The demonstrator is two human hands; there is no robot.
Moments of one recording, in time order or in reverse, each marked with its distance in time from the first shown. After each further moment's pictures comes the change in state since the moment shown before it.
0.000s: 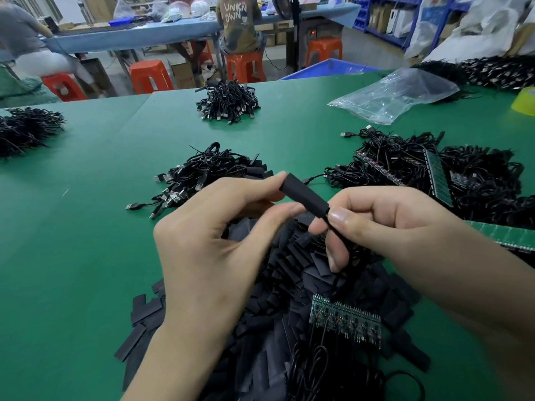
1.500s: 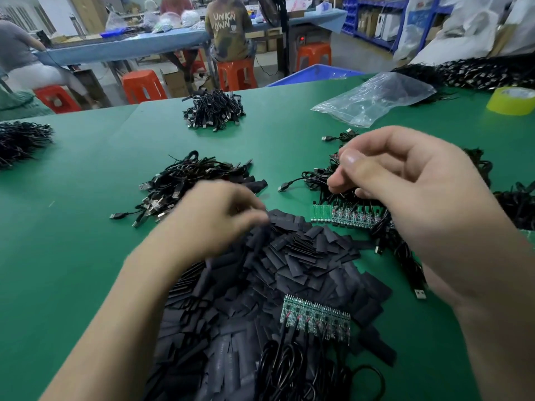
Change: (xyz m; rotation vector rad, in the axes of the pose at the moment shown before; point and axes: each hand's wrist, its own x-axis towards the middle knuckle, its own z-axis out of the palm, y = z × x) left_hand 0.056 -0.026 0.015 0.535 -0.668 -0.275; right_hand -0.008 -0.006 -0.032 0.124 0.462 -0.180
